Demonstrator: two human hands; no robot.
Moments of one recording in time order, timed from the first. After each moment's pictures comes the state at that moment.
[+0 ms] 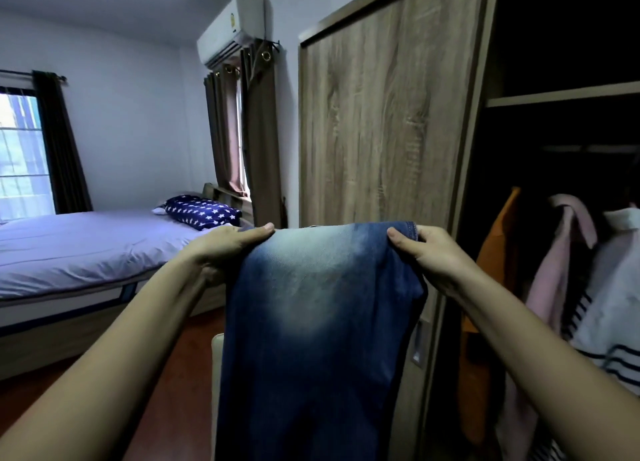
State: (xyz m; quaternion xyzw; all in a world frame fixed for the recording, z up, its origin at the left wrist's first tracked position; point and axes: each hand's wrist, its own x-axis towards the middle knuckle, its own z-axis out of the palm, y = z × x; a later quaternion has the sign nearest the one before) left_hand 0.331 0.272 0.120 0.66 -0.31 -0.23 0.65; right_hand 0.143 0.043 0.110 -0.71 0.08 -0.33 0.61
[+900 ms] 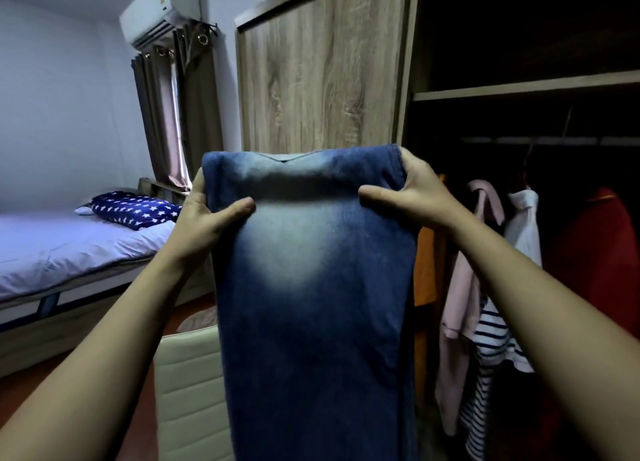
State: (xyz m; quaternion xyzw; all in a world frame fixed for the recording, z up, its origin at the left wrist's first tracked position) left_hand 0.287 0.227 0.123 0.54 -0.48 0.04 0.69; right_hand 0.081 0.014 0.169 -0.86 0.05 -0.44 0.24
